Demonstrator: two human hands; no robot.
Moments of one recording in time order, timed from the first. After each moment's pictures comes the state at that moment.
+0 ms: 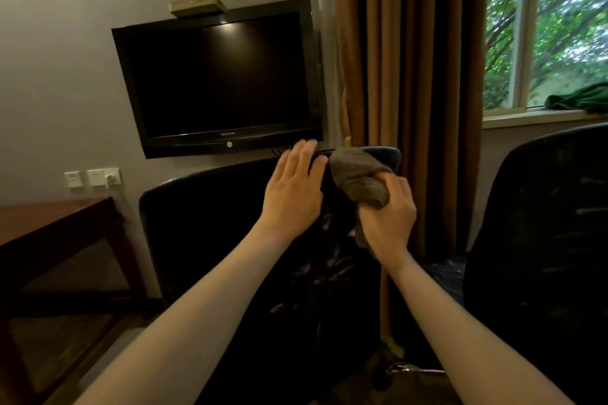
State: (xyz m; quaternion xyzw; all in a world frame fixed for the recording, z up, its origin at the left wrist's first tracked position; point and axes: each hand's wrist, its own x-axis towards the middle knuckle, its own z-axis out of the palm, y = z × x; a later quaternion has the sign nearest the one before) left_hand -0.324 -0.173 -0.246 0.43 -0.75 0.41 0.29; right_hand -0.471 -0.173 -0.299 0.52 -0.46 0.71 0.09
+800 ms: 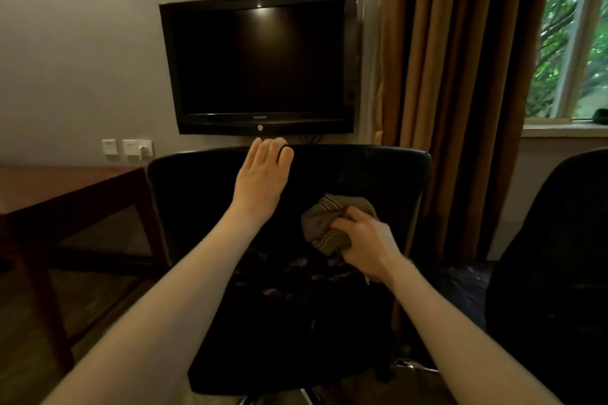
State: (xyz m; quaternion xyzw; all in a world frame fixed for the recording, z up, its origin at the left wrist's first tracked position) left_hand -0.227 -0.164 -0.245 0.52 -0.70 0.41 0.26; right_hand -0.422 -0.167 -0.323 0.82 -0.47 0.29 0.14
